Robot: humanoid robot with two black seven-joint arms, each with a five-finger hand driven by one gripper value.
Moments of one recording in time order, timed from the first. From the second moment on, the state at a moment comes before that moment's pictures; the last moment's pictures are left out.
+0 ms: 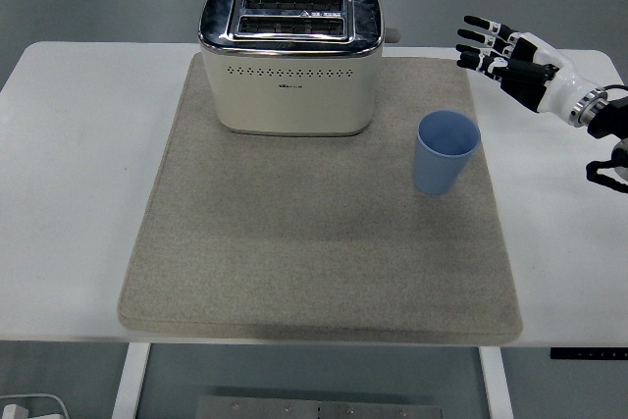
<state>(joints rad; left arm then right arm) 0.00 0.00 -0.05 -0.10 -0.03 -0.08 0.10 1.04 -0.37 0.23 0.51 -0.11 0.49 0.31</state>
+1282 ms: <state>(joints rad) 0.00 0.00 -0.05 -0.10 -0.03 -0.08 0.10 0.88 -0.60 0.31 0.66 -0.16 0.45 0.38</state>
